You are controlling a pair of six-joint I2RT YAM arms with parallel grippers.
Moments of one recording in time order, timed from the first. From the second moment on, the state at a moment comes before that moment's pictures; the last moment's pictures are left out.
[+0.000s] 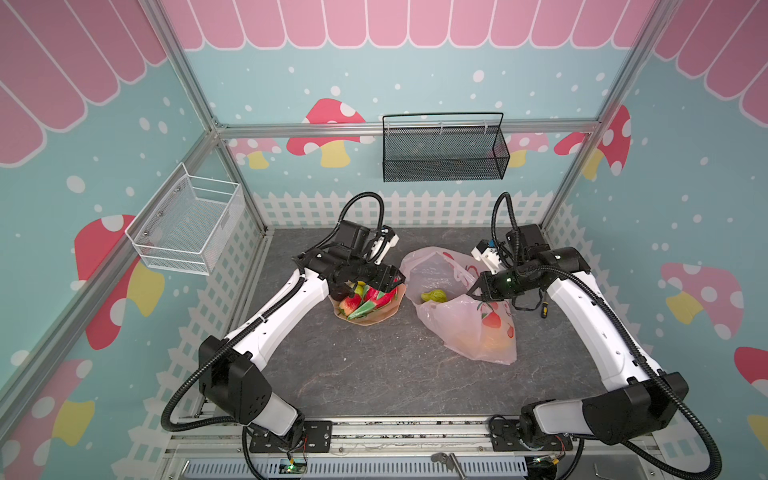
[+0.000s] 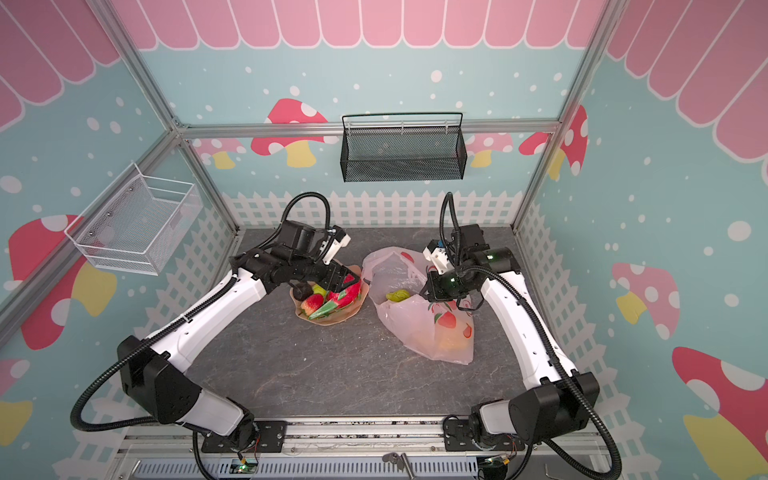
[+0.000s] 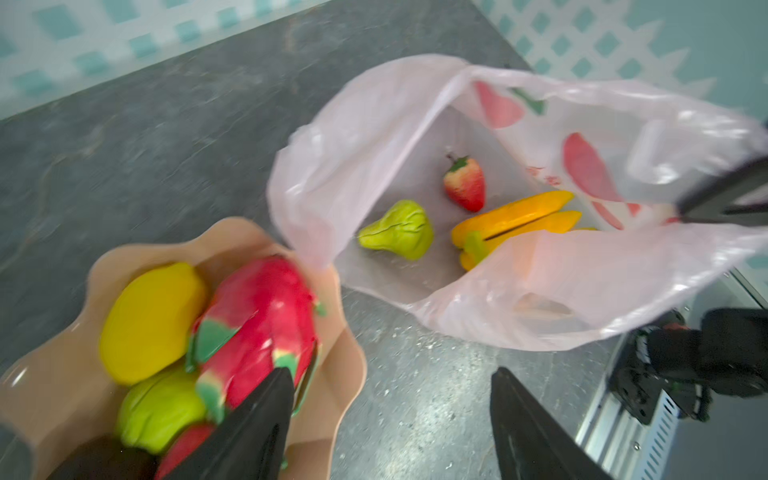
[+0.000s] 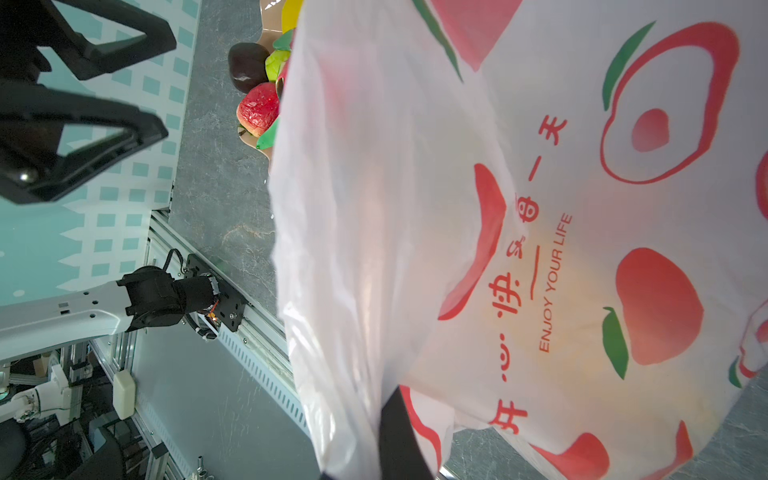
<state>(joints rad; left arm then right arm) -0.45 1.53 1.45 -0.74 0.34 -0.04 0.24 1.38 1.47 -1.23 -0.52 0.06</state>
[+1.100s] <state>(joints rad) -0.17 1.78 1.42 -0.86 0.02 -0.44 0.24 1.39 1.48 -1.23 -0.52 0.05</state>
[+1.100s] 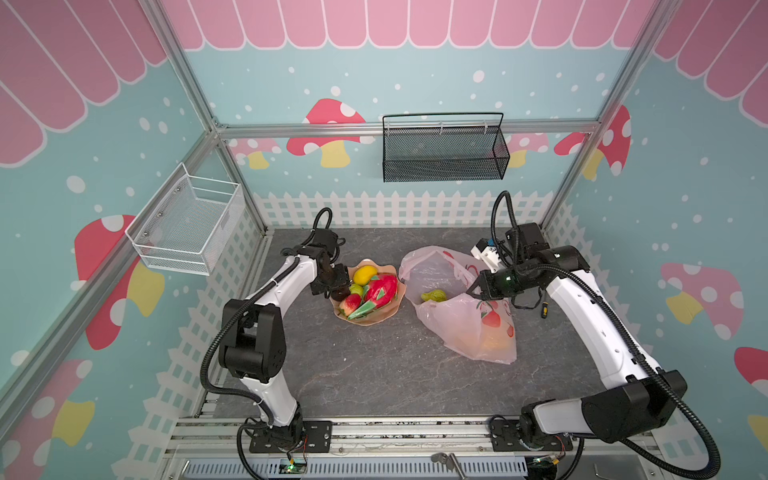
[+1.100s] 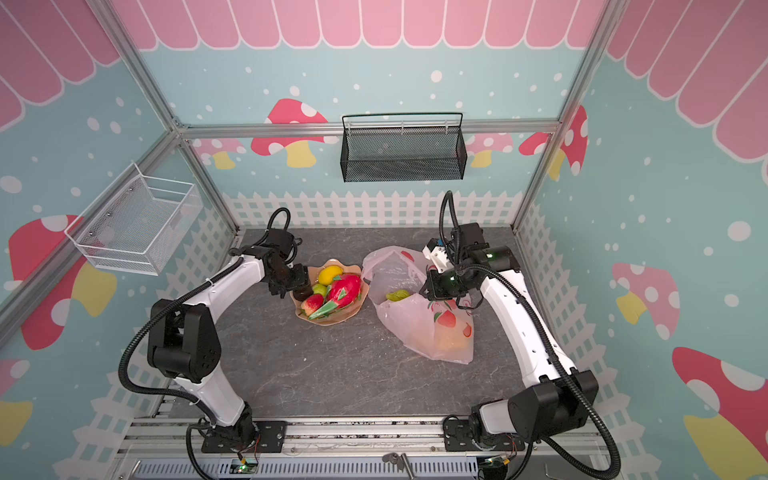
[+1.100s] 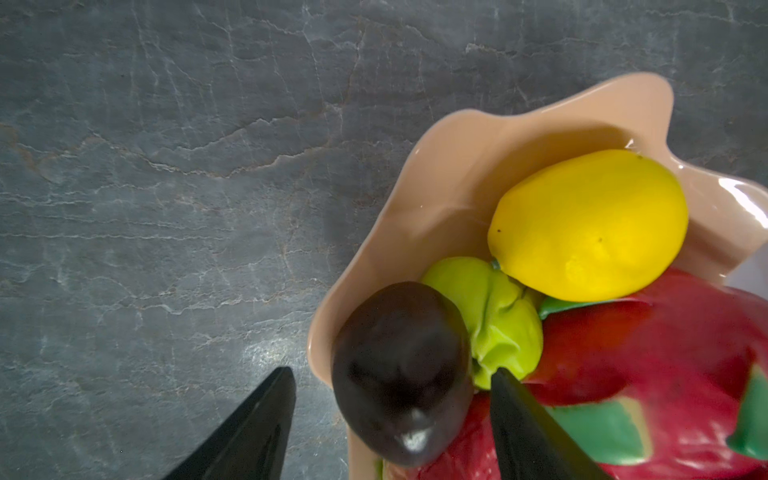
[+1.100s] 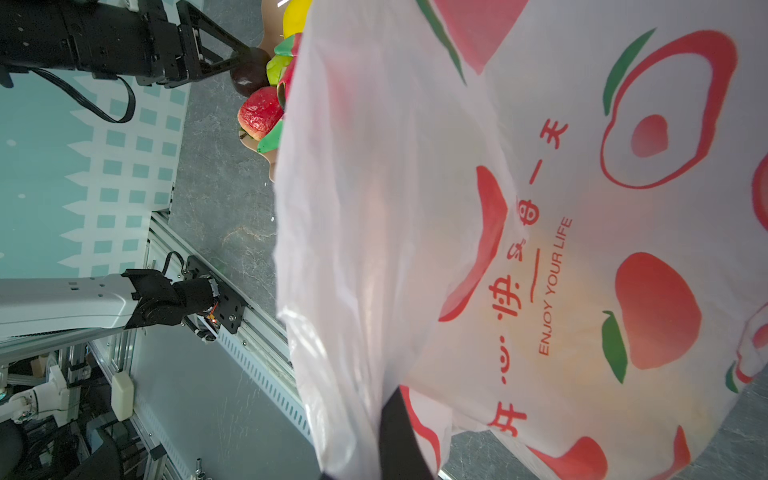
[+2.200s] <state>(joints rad) -0.19 1.84 1.44 -0.85 0.02 -0.45 0.24 1.39 1.48 -1.23 -0.51 0.05</state>
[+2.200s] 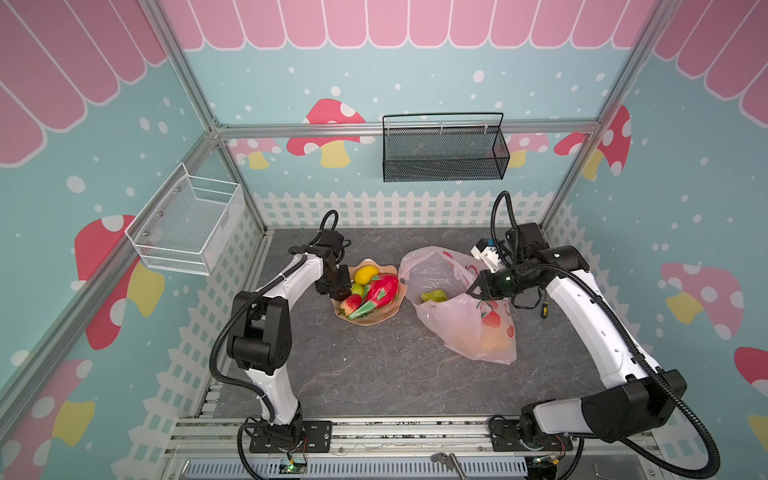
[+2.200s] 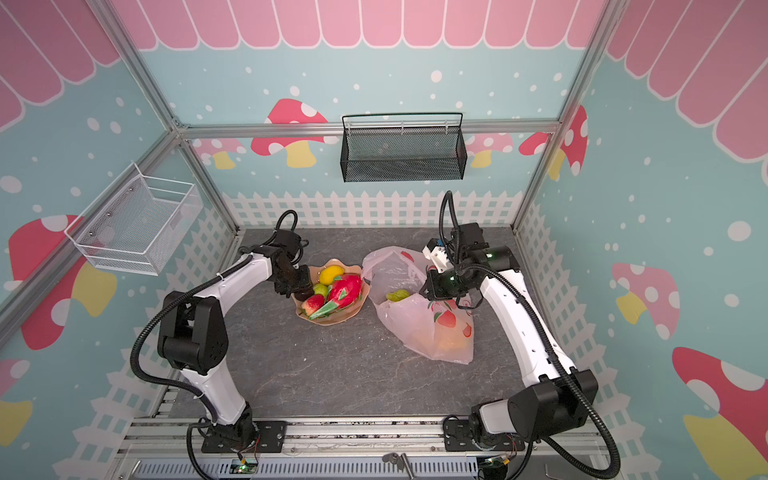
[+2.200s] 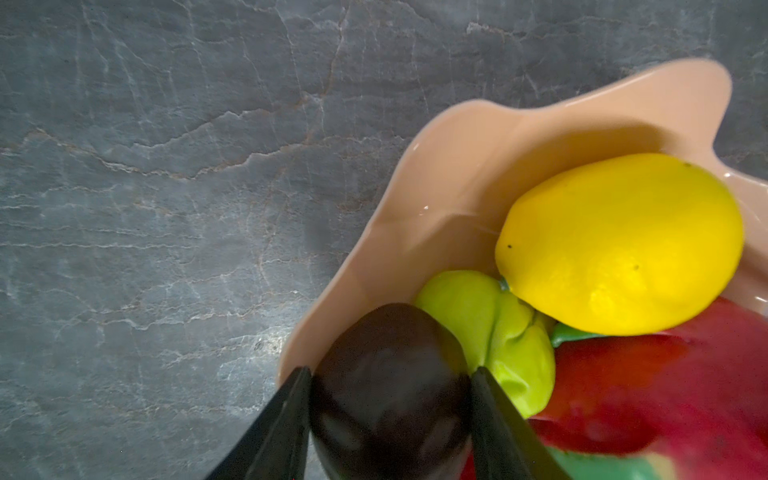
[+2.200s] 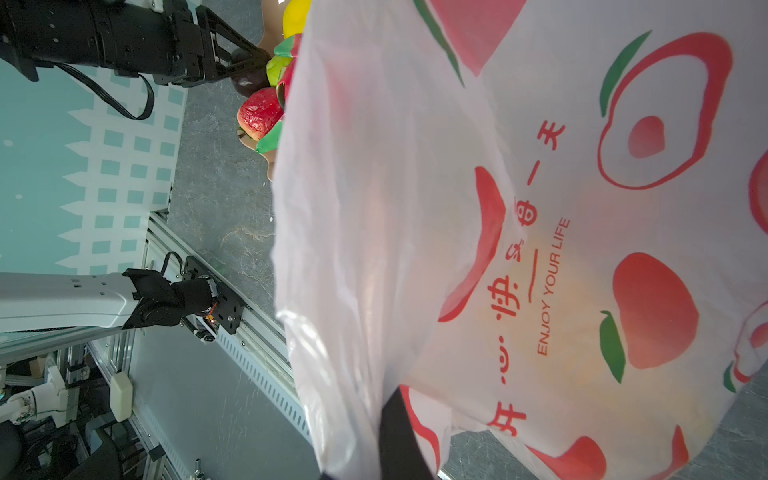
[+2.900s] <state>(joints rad) -0.20 1.68 1.46 -0.89 0.00 -0.40 0.24 1.40 1.49 -1.23 -0.51 0.05</state>
